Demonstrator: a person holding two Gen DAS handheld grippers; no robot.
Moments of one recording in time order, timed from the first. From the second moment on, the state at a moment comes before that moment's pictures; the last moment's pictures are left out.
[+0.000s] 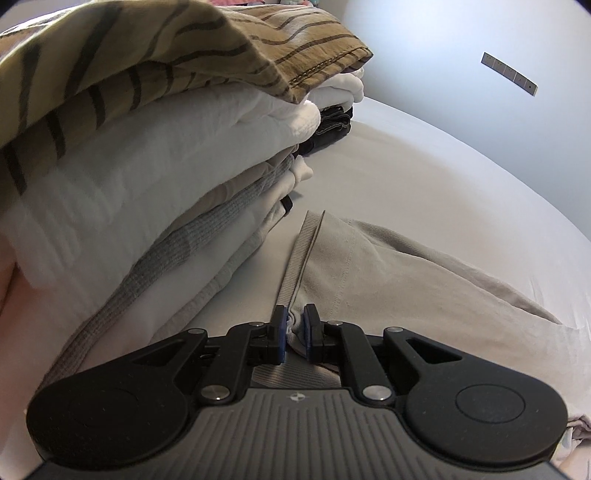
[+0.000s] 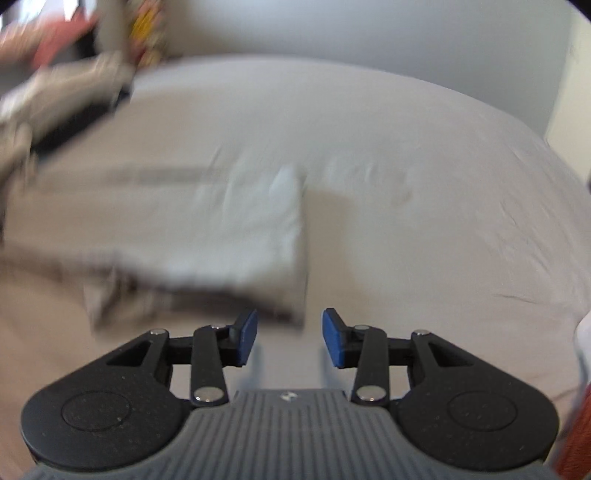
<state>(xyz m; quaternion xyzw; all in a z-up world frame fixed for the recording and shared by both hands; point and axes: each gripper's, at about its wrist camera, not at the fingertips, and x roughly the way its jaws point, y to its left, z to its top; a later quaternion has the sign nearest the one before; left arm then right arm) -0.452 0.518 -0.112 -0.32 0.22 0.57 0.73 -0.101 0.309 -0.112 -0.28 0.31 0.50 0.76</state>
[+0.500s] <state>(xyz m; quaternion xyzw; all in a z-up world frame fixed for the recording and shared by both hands) -0.451 0.519 -0.113 -0.32 0.22 0.57 0.73 -0.141 0.339 -0.142 -0.39 0.12 0.48 0.78</state>
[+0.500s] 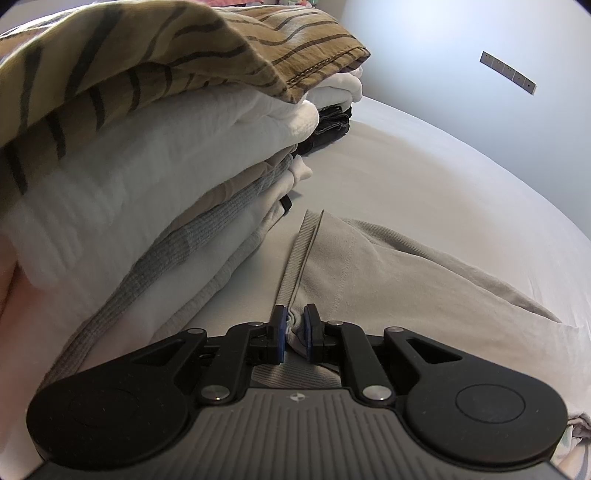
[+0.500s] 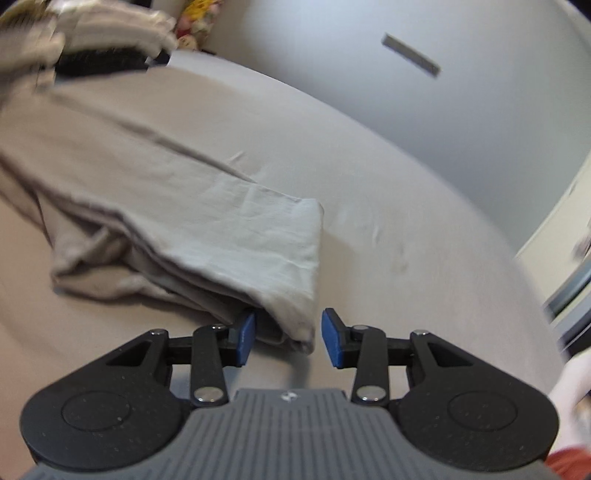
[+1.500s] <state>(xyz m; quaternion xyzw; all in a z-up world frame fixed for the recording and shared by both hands) -0.449 0.519 -0.112 -0.30 0.23 0.57 0.73 -0.084 0.292 -0.127 -0.38 0.12 0.50 0.77</state>
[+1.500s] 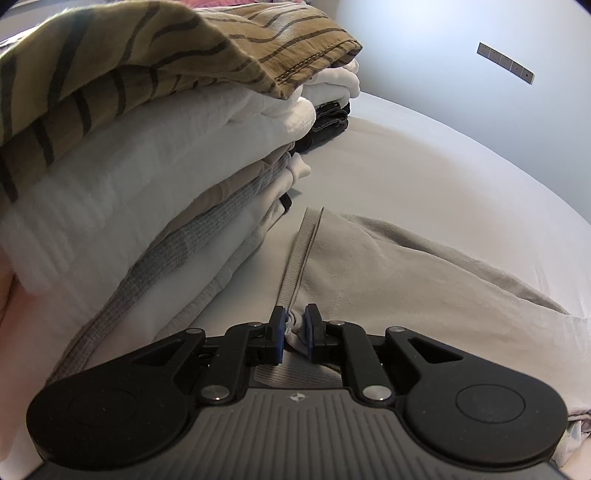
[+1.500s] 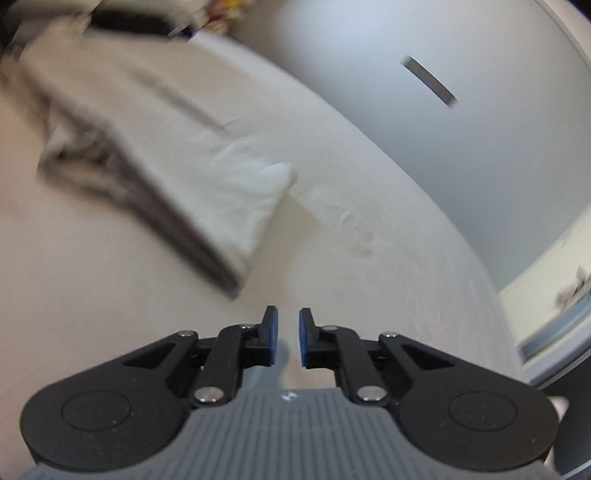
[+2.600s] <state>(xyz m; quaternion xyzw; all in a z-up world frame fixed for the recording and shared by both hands) -0.454 0.520 -0.112 -0.32 0.22 0.57 0.73 -0.015 0.301 -0.124 0.09 0.47 0.50 0.72</state>
